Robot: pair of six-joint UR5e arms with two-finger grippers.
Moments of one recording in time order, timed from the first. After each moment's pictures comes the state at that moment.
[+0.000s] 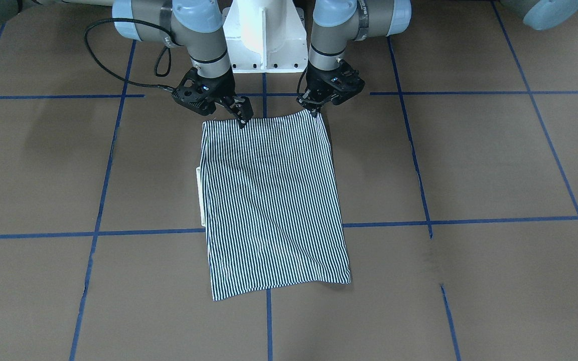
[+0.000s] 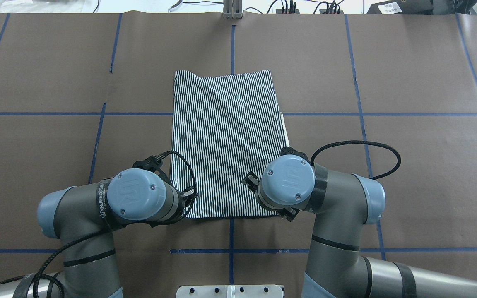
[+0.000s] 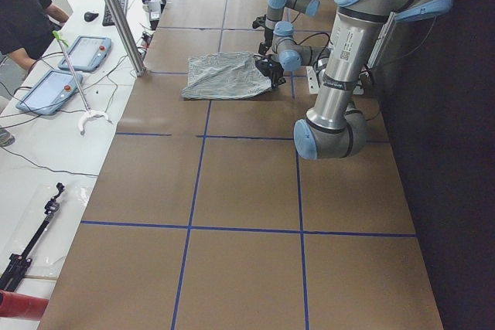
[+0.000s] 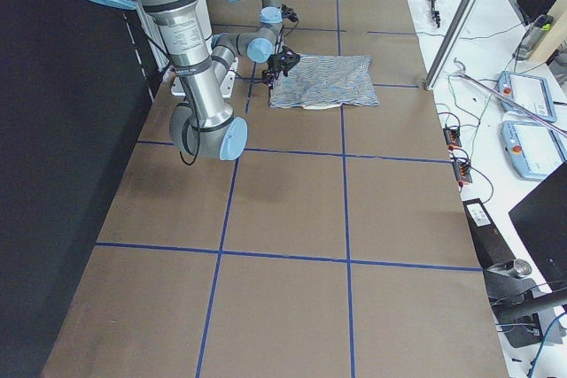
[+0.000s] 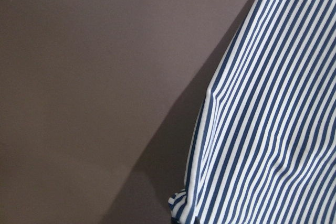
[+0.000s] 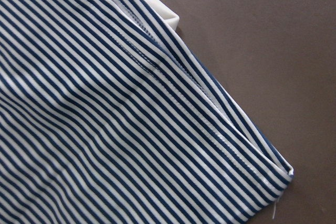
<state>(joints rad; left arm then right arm) -0.32 -2.05 -1.90 -1.60 -1.71 -1.97 0.33 -1.02 1.80 -1.59 1.71 2.05</state>
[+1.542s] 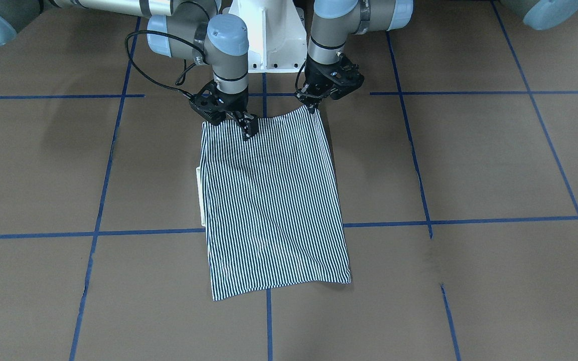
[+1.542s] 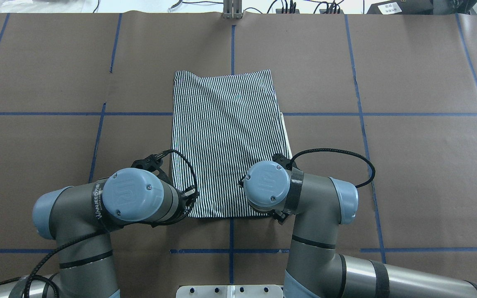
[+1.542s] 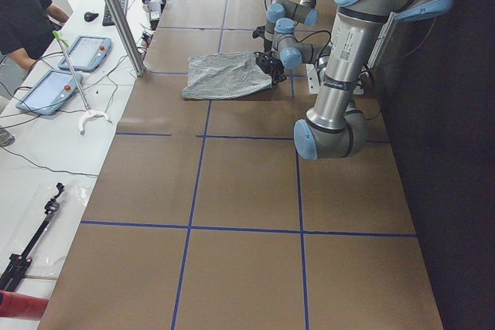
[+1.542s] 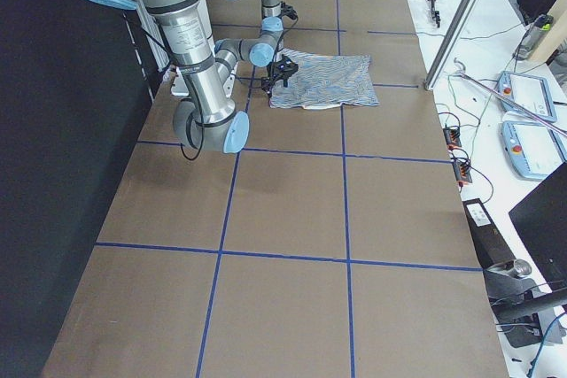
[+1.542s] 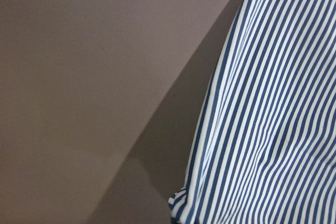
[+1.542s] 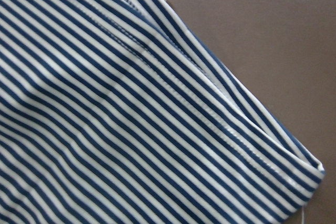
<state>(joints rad) -0.32 -2.05 -1.93 -1.60 -1.71 -1.97 0.31 -0.96 1.69 -1.60 1.71 2.10</state>
